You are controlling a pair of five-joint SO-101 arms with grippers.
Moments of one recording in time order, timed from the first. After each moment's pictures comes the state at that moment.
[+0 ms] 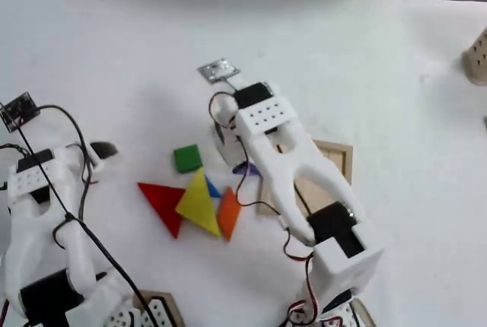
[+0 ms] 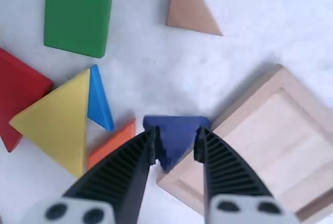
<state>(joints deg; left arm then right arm) -30.5 -17.5 50.4 47.2 14.2 -30.6 12.6 1.5 80.1 6.8</state>
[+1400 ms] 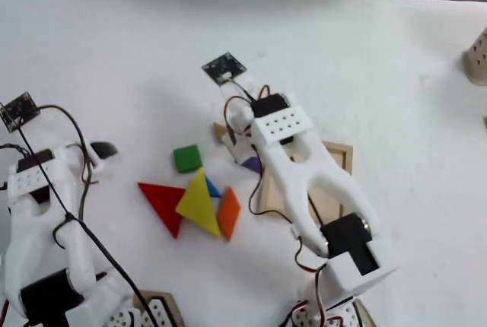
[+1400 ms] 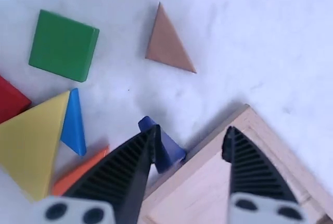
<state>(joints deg) -30.5 -17.5 50.4 47.2 14.2 -27.3 6.9 12.9 63.9 15.7</state>
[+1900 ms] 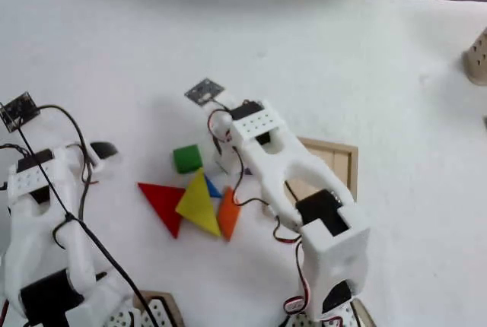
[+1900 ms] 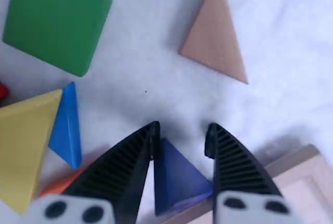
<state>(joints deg) -30.5 -17.5 50.4 47.2 14.2 -30.2 21.4 8.5 62.6 19.0</state>
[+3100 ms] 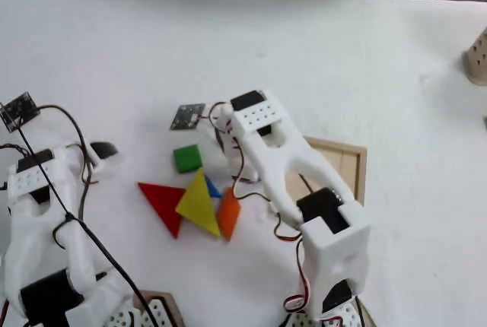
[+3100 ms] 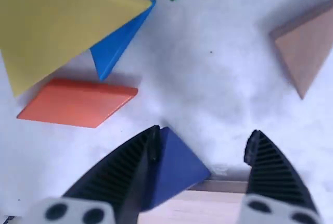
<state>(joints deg) -30.5 -17.5 50.4 47.2 14.2 -28.8 21.6 2.7 77.6 52.5</state>
